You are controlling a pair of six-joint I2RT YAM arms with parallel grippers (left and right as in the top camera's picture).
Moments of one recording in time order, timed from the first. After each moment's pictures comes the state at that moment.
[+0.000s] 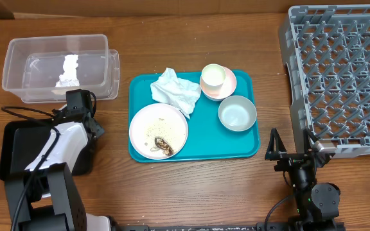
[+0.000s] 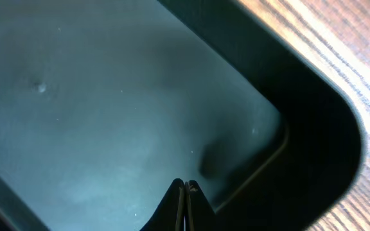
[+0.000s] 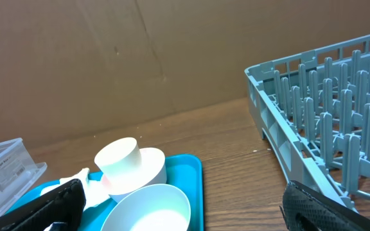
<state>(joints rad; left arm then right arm) 0.17 1.62 0.84 -0.53 -0.35 -0.58 0.16 0.01 0.02 -0.03 0.06 0.30</state>
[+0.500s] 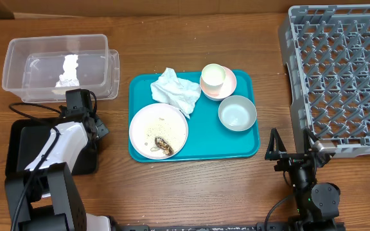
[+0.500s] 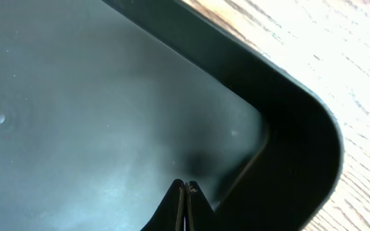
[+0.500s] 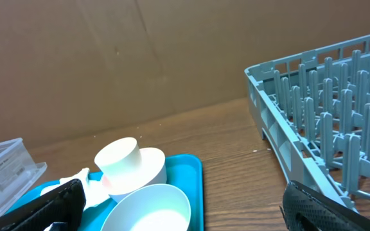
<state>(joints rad) 0.17 1.62 0.84 -0.52 -0.21 -0.45 0.16 0.01 0.02 -0.02 0.06 0.30</state>
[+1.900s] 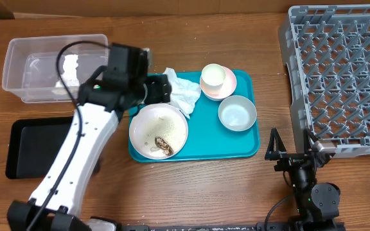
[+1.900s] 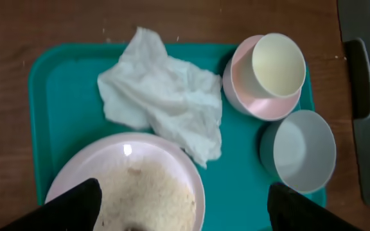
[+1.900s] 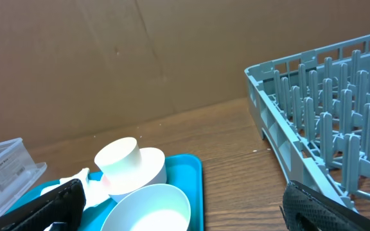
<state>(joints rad) -0.27 1.53 1.35 -0.79 0.18 -0.34 0.16 0.01 0.02 -0.03 0.06 0.30</state>
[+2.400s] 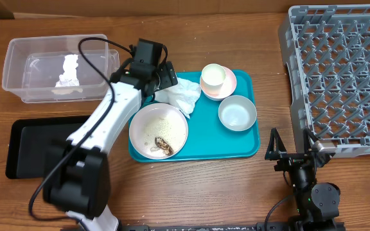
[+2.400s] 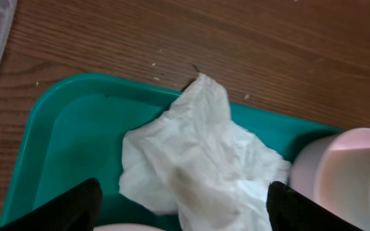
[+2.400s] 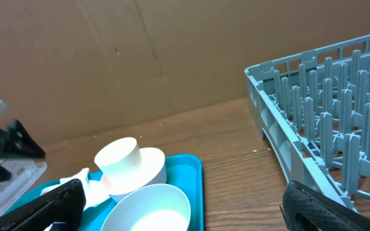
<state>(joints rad) -0.31 1.84 1.36 -0.51 -0.08 -0.59 0.16 0.01 0.02 -0.03 0.06 0.30</state>
